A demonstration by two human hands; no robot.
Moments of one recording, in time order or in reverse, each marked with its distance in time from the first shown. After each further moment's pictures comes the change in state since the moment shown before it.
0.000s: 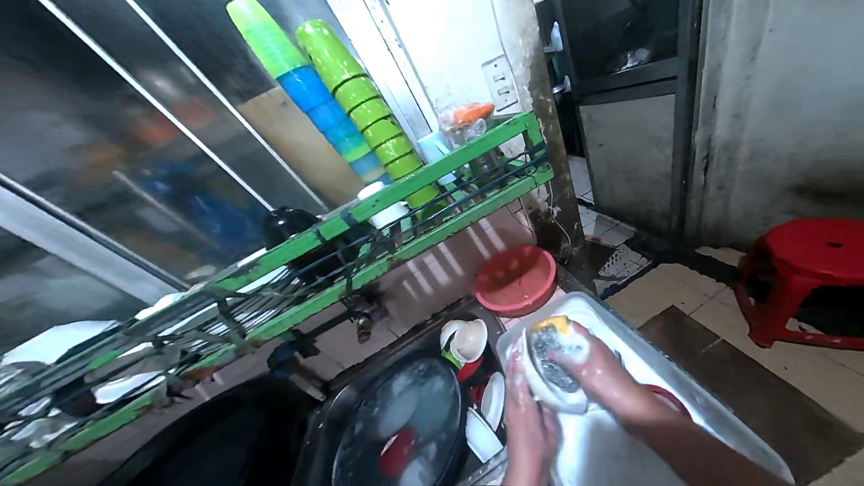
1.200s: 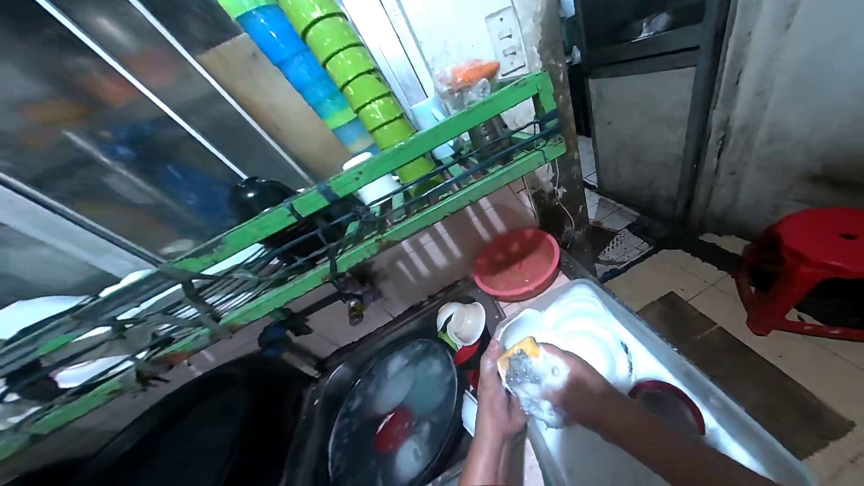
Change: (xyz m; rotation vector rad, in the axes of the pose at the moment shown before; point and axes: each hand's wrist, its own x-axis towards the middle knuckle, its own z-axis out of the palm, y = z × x) left_hand 0.043 -0.006 -0.035 -0.400 -0.112 -0.146; right_hand -0.008 -0.005 0.028 0.079 -0.295 -0.067
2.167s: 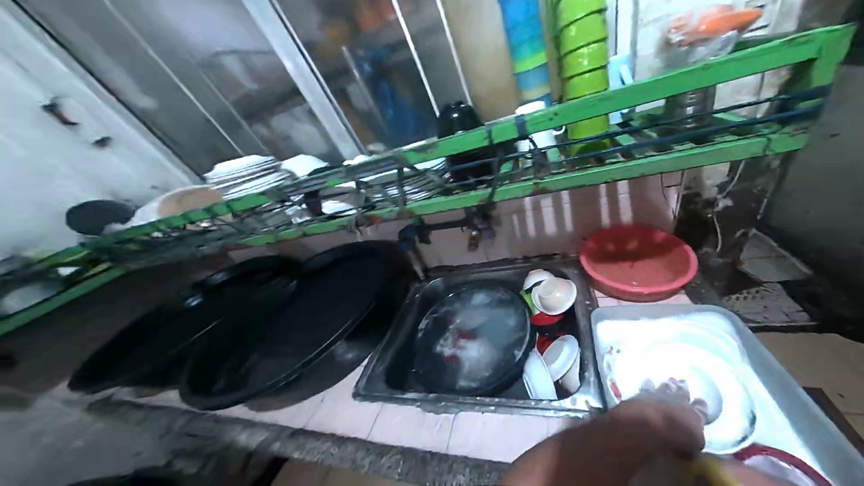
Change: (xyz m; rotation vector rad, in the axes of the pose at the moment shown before) left_hand 0.025 -0.123 -0.006 1.728 -0.797 -0.144; right_hand -0.053 0.092 -0.060 -0.679 -0.406 0.114
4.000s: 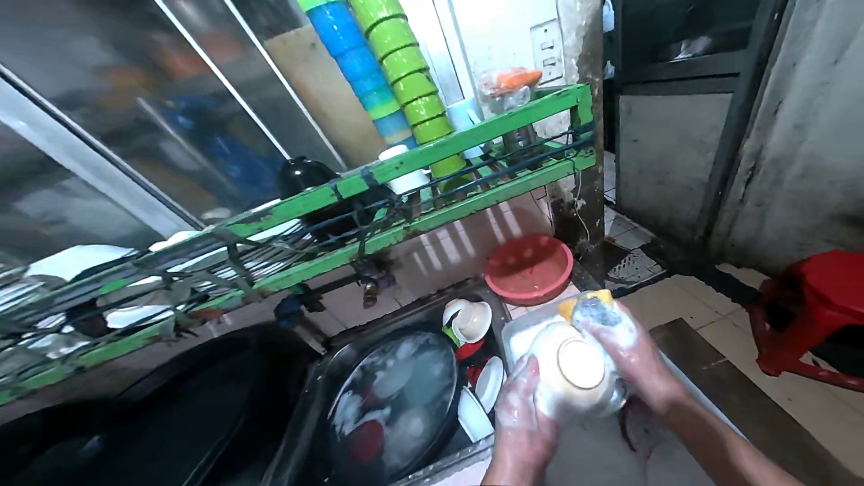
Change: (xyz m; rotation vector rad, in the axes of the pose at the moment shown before) left_hand -0.109 0.055 -0.079 -1.683 0.881 -0.081; right_hand 0.043 -0.060 -0.068 0.766 0.888 -0.022
